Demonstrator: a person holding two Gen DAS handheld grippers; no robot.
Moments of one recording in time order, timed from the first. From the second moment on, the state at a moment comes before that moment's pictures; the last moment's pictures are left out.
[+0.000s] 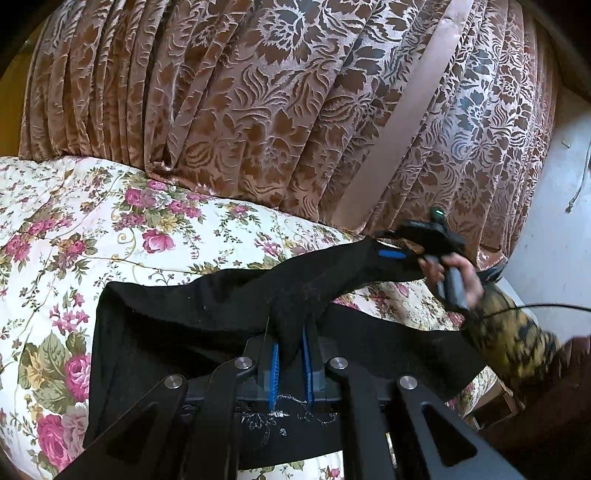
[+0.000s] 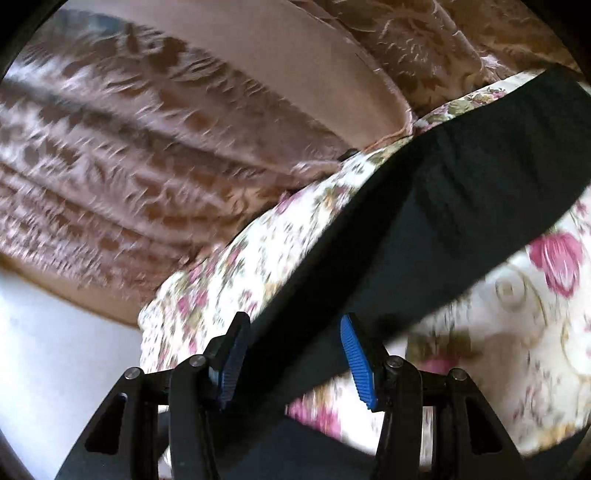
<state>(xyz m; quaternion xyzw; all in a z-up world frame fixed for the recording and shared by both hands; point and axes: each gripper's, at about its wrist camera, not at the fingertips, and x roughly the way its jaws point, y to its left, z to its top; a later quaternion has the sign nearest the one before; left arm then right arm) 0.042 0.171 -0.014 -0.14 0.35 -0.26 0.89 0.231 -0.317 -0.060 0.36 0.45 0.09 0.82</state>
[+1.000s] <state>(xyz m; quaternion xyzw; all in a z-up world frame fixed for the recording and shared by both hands) 0.066 0.250 -0.042 -0.16 0.34 -0.10 0.92 0.064 -0.306 -0.037 0.26 0.40 0.18 0.86</state>
